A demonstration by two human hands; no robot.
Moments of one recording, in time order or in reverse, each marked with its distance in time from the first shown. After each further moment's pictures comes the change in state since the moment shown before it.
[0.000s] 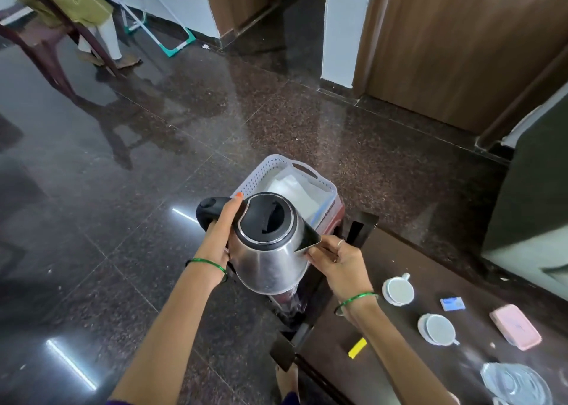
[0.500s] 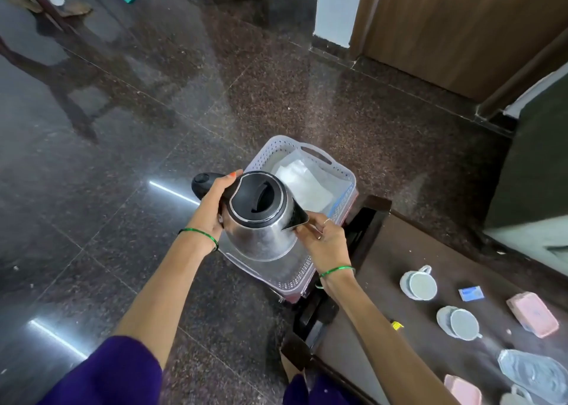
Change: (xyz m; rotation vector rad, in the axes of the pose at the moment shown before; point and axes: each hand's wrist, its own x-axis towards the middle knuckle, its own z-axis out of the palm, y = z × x) left_hand 0.130 0.030 -0.048 -0.028 -0.064 0.011; right_hand 0.097 0.034 0.082 -0.054 0.126 0.108
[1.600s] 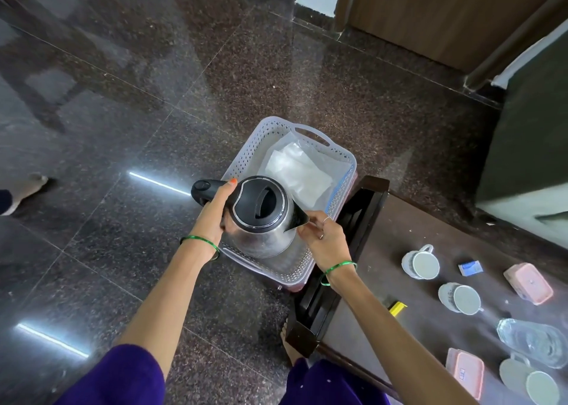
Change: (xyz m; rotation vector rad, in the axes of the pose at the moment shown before) left_hand 0.028 -0.033 -0.017 0.103 0.005 -0.107; right_hand 0.011 0.035 0.007 -0.130 0.017 0.090
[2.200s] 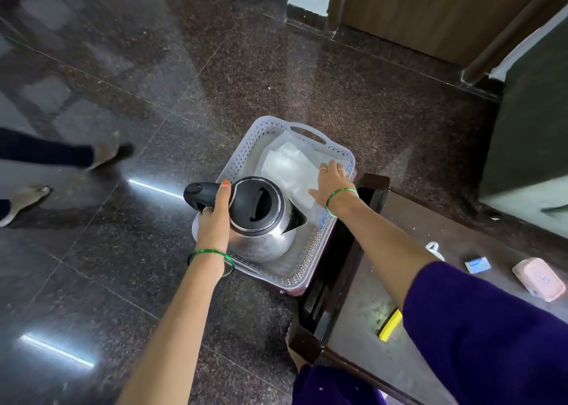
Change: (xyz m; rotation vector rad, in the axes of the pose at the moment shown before) left_hand -0.010 -0.012 0.017 0.220 0.295 0.055; right_hand 0.129 -0.015 -0.024 -1.263 -0.103 -0.038
